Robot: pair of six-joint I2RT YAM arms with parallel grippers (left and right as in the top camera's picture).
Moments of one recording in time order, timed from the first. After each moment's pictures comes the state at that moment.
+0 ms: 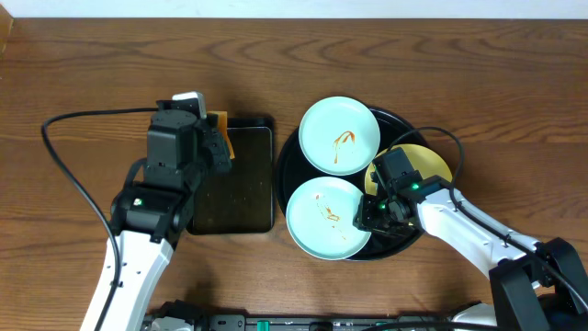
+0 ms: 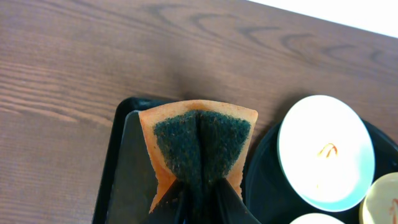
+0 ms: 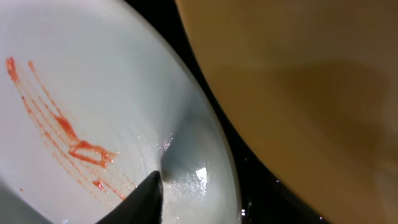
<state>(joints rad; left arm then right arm) -0.19 1.09 0.95 -0.55 -0.04 -0.33 0.44 1.56 0.73 -0.57 -0.31 0.62</state>
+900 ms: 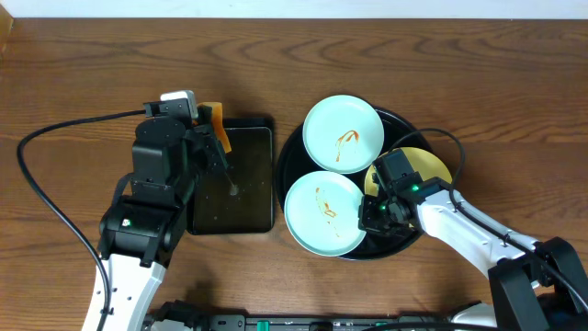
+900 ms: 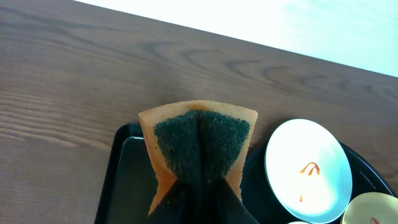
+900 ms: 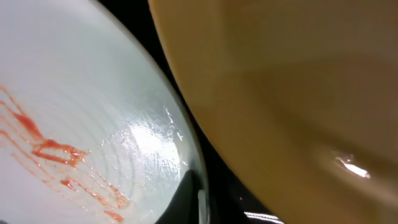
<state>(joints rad) -0.19 1.00 0.95 -0.52 -0.03 -0.33 0.44 1.56 0.72 -0.55 -0.30 0.64</state>
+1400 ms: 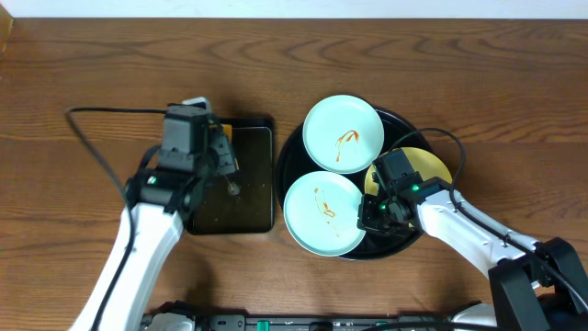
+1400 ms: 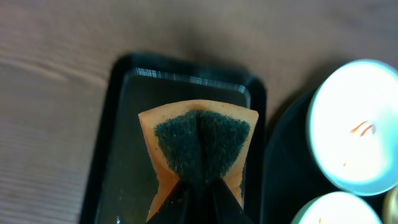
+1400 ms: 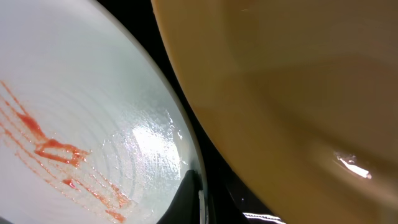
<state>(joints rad) -0.19 1.25 0.95 -0.61 -0.01 -0.38 0.44 1.56 0.72 -0.56 -0.30 0.64</state>
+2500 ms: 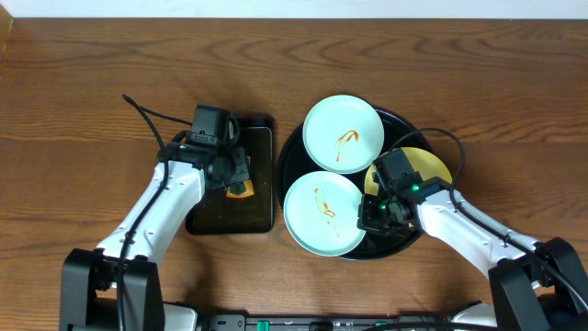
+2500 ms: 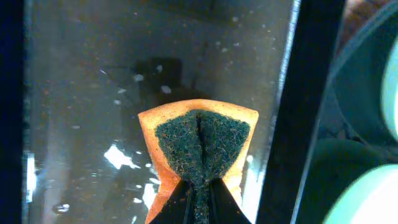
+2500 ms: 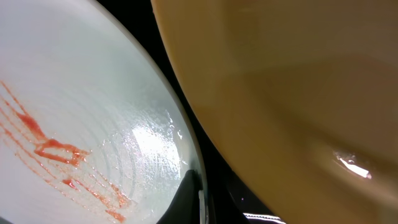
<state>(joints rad) -0.19 1.54 0.95 -0.64 0.12 -0.40 0.44 1.56 0.72 -0.56 -0.30 0.64</state>
